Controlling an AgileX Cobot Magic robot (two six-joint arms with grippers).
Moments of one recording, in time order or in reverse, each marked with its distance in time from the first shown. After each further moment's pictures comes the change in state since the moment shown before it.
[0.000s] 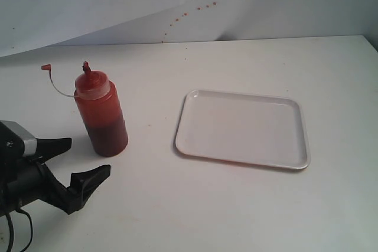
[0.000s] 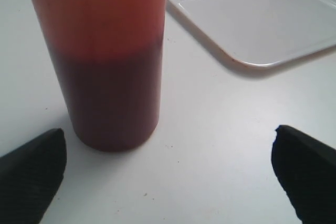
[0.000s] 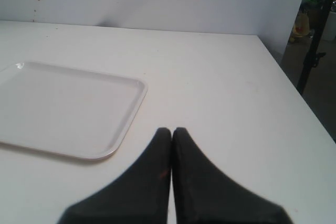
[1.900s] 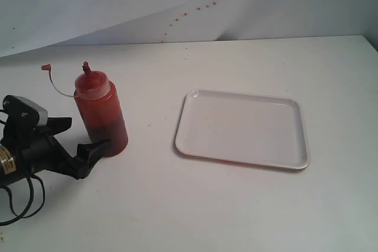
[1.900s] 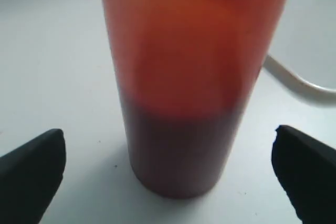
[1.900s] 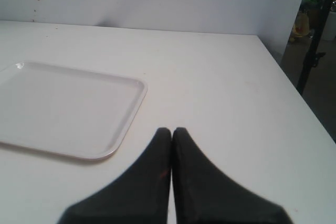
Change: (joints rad) left arm 0.000 0.045 -0.190 -0.020 0.147 -0.054; right arm 0.000 0.000 0.000 0.000 0.000 0.000
